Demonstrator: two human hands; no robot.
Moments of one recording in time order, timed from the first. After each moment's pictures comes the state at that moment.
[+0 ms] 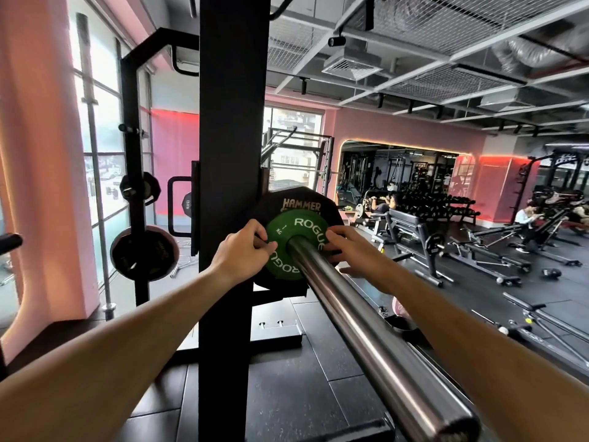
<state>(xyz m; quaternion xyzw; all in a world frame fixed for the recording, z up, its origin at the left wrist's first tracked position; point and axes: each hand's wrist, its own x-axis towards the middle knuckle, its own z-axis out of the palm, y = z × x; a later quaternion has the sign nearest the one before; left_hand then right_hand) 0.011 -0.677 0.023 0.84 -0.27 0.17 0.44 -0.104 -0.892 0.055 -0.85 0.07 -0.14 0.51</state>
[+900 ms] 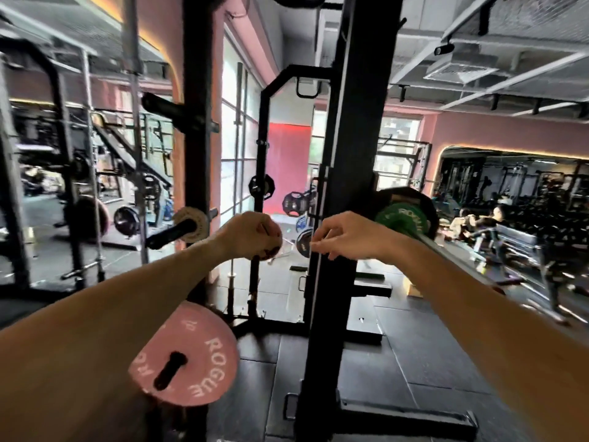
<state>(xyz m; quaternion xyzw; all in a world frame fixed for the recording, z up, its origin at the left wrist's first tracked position) -0.203 -0.375 0.053 0.88 -0.21 0.14 0.41 -0.269 -0.608 0.098 -0.94 -0.18 -0.05 0.27</state>
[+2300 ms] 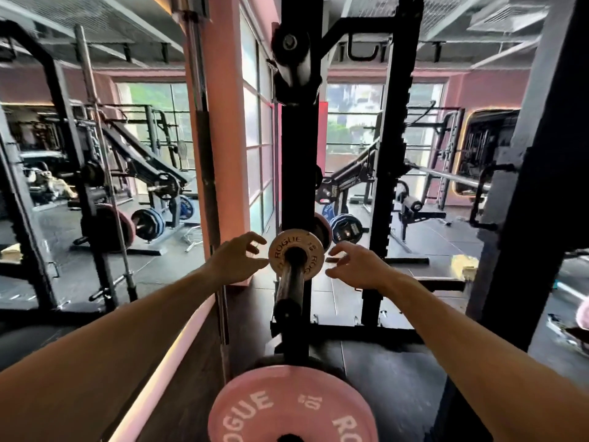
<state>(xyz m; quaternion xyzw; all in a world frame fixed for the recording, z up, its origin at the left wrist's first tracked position) 0.166 -0.023 -0.019 0.92 -0.14 0.11 0.35 0.125 -0.298 -0.018 -0.93 -0.04 -0.06 0.35</state>
